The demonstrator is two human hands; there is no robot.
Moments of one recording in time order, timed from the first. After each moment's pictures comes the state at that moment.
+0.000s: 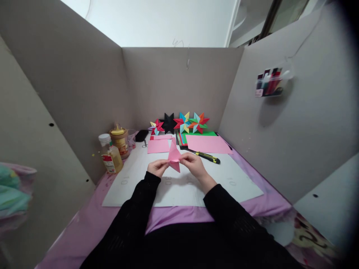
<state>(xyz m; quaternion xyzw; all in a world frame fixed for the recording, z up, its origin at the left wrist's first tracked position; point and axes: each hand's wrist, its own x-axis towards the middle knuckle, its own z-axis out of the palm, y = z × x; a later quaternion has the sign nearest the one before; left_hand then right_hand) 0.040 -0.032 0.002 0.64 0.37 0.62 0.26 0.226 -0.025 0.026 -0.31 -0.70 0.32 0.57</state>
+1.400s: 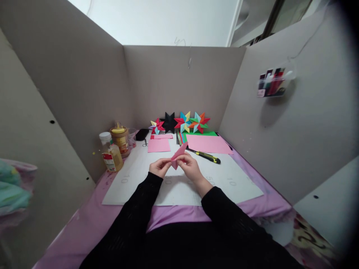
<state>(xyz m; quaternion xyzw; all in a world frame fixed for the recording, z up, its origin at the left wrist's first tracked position) 0.054 -0.042 0.005 0.62 0.39 0.63 0.25 0.205 -0.039 0.027 -0.34 -0.70 0.25 0.58</state>
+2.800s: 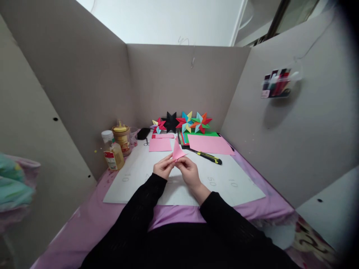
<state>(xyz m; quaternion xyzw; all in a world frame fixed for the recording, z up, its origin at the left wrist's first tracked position) 0.060 -0.039 -0.003 0.64 0.35 0.64 0.25 0.183 -0.056 0.018 -0.32 -0.62 0.32 0.64</state>
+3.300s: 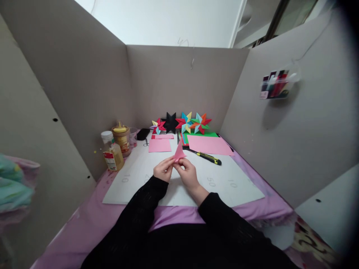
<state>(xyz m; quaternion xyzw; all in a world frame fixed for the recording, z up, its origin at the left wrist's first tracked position) 0.063 -0.044 0.000 0.68 0.34 0.65 0.06 0.182 -0.054 0.011 -0.38 -0.65 0.25 0.61</state>
